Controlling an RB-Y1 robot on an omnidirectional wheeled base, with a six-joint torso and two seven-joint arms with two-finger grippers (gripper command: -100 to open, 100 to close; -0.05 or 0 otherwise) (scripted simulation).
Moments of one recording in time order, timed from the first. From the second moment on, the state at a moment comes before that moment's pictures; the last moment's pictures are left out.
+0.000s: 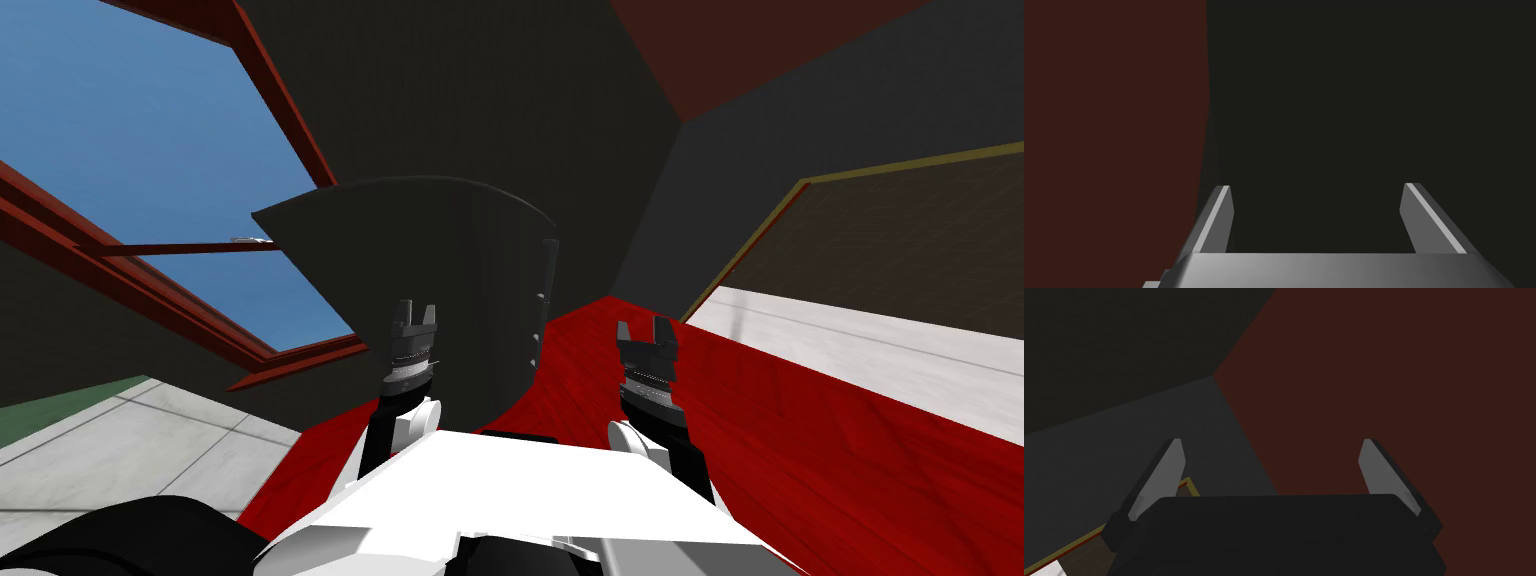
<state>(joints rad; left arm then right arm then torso) 0.53 -0.02 0.03 -2.32 0.03 -0.60 -0.01 0.54 0.05 -0.02 -2.23 -0.11 -0.60 0.10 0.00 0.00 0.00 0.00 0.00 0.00</state>
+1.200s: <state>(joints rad) 0.52 0.04 0.03 -2.30 0.03 -0.59 -0.01 0.54 0.05 -0.02 -2.23 -0.11 -0.60 0.10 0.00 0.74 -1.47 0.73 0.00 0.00</state>
